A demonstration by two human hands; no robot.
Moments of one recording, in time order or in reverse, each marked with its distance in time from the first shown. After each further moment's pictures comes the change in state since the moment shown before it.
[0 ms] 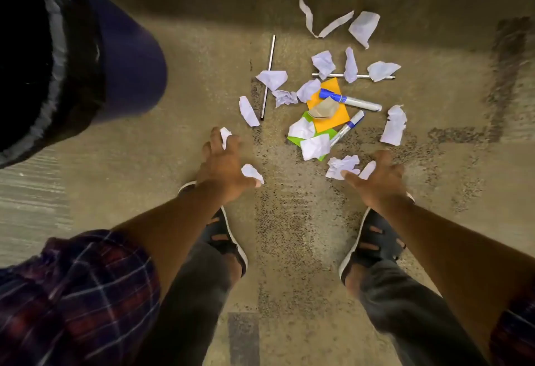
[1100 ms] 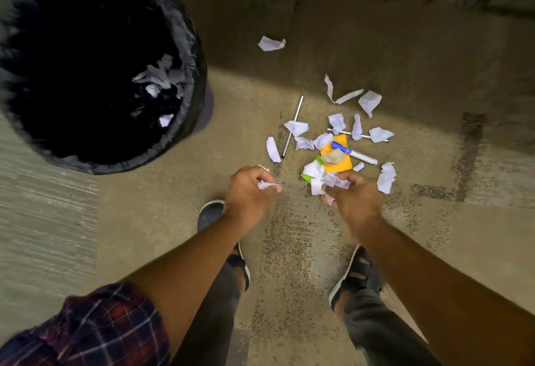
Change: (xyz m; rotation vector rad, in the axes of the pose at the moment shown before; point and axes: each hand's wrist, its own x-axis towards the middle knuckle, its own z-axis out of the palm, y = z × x) left_hand -0.059 0.018 -0.061 -0.790 0.200 0.022; right_hand -0.099 -0.126 -0.055 0.612 -0.014 -0.051
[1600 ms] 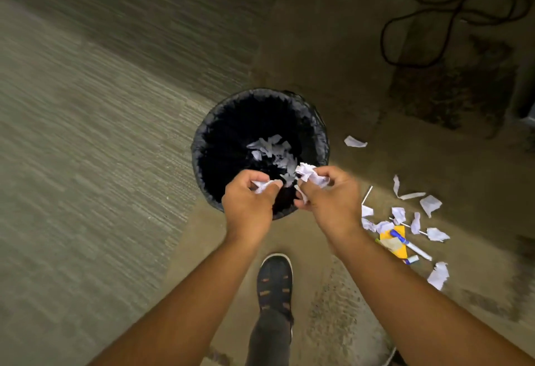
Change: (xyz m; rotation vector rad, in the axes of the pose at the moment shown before) left_hand -0.038 0.092 -0.229 -0.446 0.549 -0.058; right_hand -0.177 -0.233 0.138 0.206 -0.299 -0.408
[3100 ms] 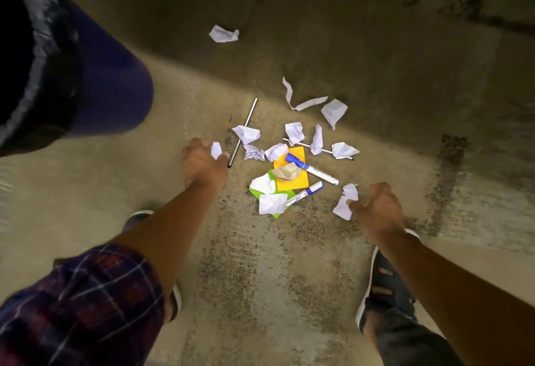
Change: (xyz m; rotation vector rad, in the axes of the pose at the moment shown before) left_hand -0.002 -0.243 0.293 0.779 -0.066 0.042; right_hand 0.118 0.329 -0.398 -0.859 0.191 0.323
